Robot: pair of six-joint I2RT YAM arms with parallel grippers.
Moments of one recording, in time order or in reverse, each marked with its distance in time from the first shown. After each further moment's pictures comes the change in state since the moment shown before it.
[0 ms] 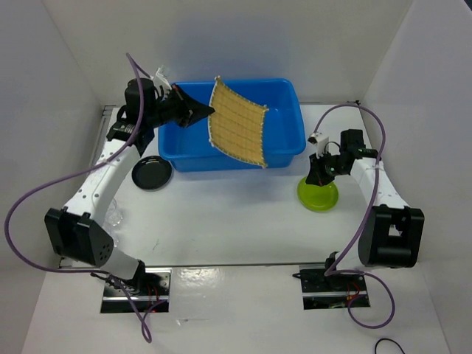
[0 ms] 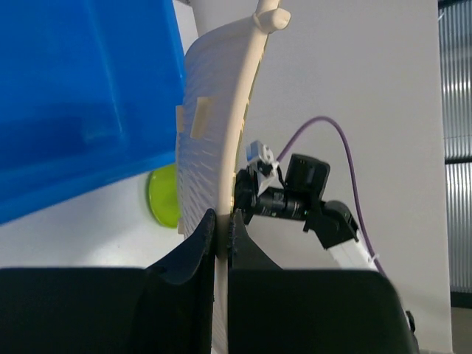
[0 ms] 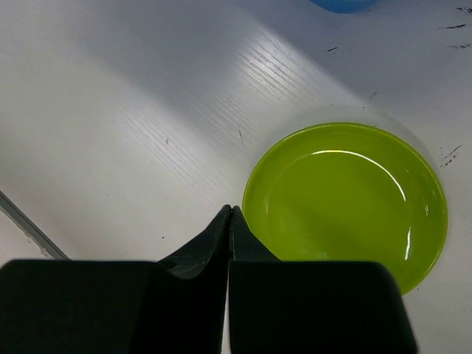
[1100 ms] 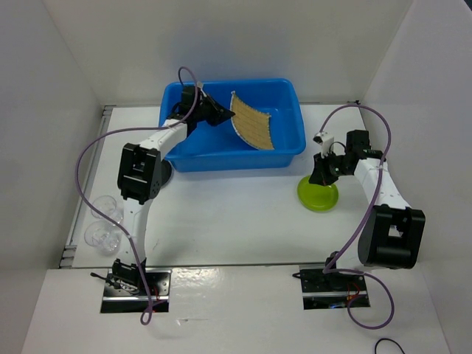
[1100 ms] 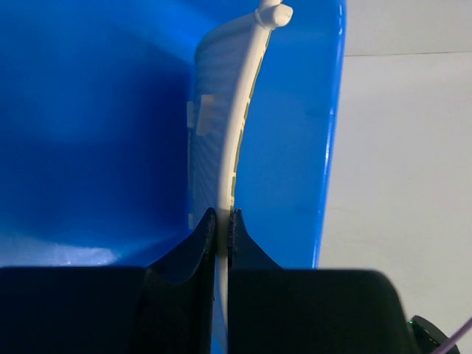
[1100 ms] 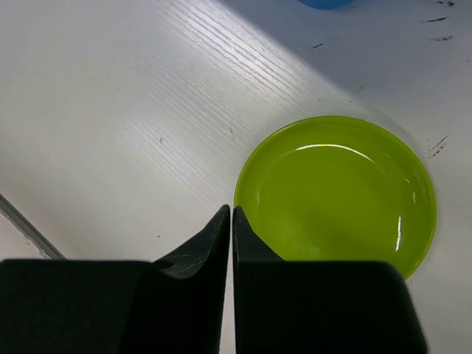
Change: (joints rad) left arm -0.029 0.834 0.418 0.243 -0.127 -0.097; right arm -0.053 -0.005 -0.005 0.001 -0.032 -0.016
